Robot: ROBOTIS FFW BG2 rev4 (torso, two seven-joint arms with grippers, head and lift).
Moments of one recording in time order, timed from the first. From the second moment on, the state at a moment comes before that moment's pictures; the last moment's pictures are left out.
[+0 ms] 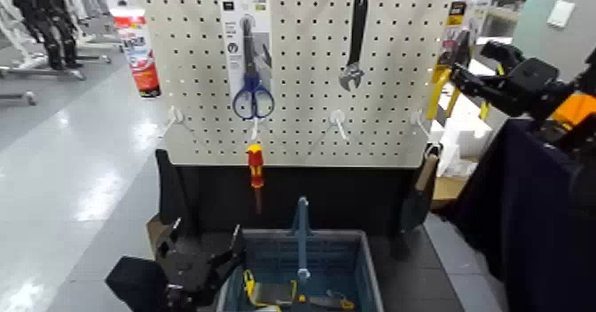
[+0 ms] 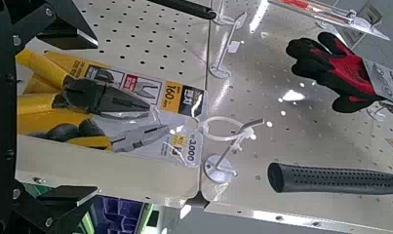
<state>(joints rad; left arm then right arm) 0.27 0.00 -0.08 -1.83 0.06 -0.18 -0.12 -0.52 -0.35 -0.13 -1.51 -0.31 0.14 0.84</state>
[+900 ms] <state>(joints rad) 0.26 0.00 -0.08 -1.83 0.06 -0.17 -0.13 -0.61 -0.38 -0.07 -1.48 -0.27 0.17 0.89</state>
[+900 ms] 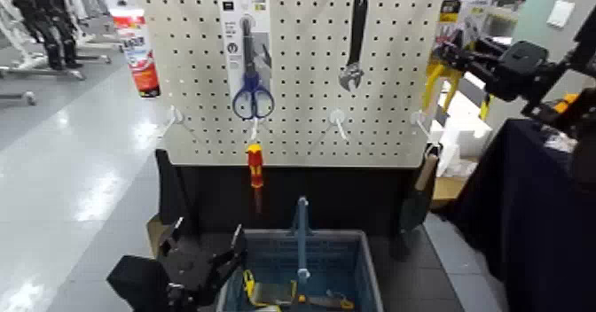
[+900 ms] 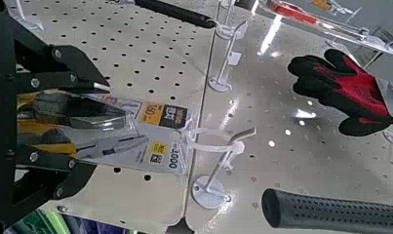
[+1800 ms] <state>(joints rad) 0.27 0.00 -0.08 -1.83 0.06 -0.17 -0.13 -0.61 -0.38 -0.08 -1.51 -0.25 0.20 0.89</state>
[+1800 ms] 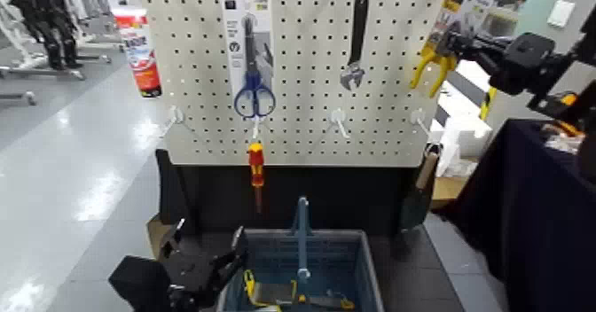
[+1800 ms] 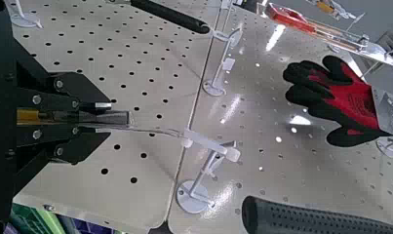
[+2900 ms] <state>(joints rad) 0.26 0.01 -0.09 -1.82 0.08 -0.15 -0.12 -0.62 -0.39 -0.11 -1.59 -0.25 0.26 0.90</state>
